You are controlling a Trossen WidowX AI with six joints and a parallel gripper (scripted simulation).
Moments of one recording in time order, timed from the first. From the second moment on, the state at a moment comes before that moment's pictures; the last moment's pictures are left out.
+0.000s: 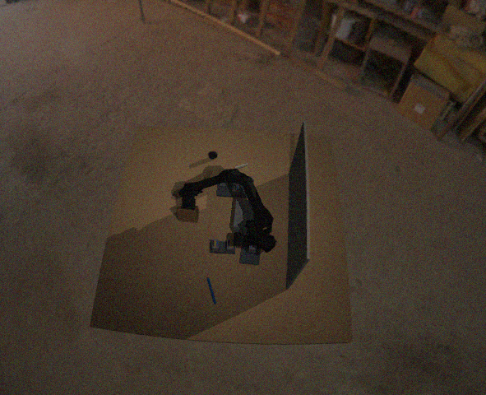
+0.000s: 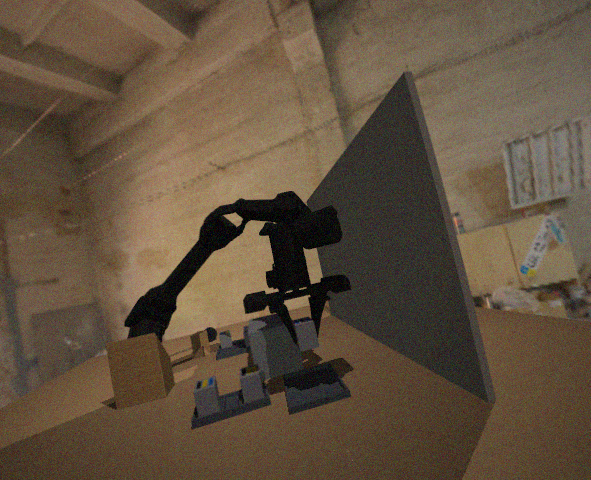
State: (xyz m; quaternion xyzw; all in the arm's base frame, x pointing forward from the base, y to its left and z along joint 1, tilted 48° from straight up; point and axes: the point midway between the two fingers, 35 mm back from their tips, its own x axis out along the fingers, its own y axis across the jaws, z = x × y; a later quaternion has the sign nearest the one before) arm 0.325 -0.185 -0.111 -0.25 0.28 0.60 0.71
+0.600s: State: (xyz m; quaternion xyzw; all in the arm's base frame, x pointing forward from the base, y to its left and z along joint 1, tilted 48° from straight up) arm 0.327 -0.173 -0.122 -0.25 0.28 0.60 0.71
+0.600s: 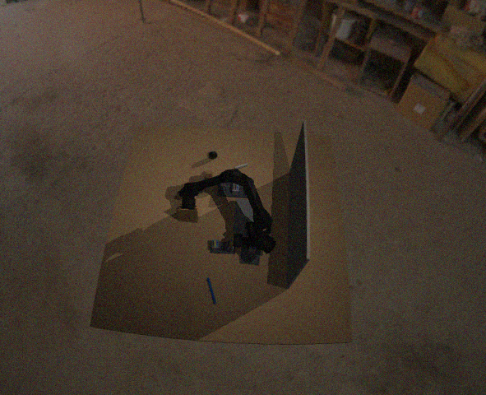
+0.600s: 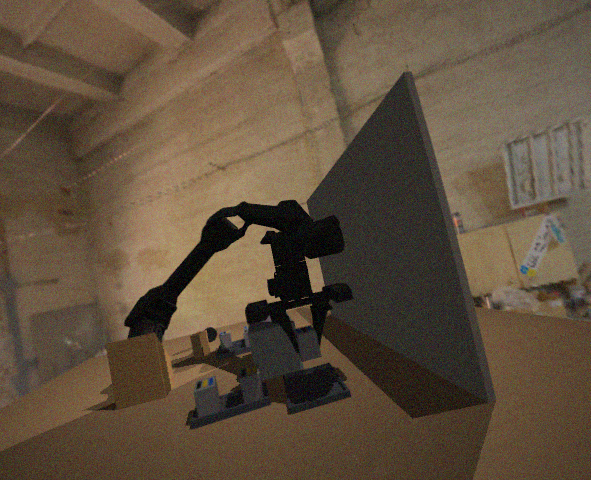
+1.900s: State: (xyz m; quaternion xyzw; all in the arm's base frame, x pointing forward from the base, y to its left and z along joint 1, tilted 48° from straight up) arm 0.330 -0.146 -0.146 -0.25 0.28 0.60 0.71
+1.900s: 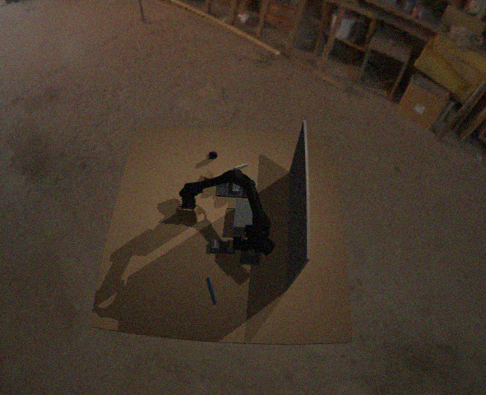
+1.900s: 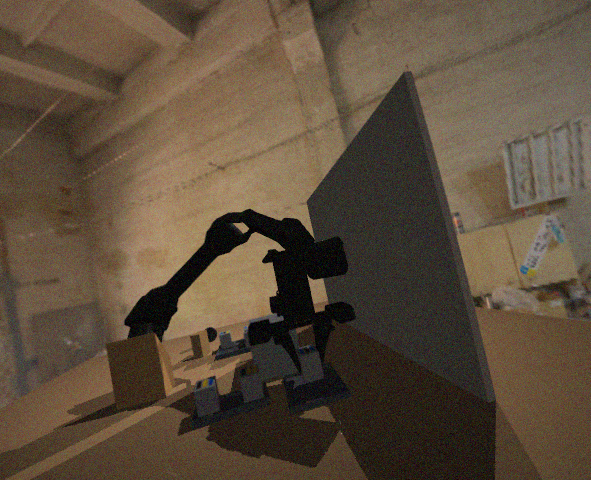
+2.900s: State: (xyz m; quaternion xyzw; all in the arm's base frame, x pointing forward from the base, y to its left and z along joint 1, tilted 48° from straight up) arm 0.326 -0.156 -0.132 -0.23 0.28 0.61 0.70
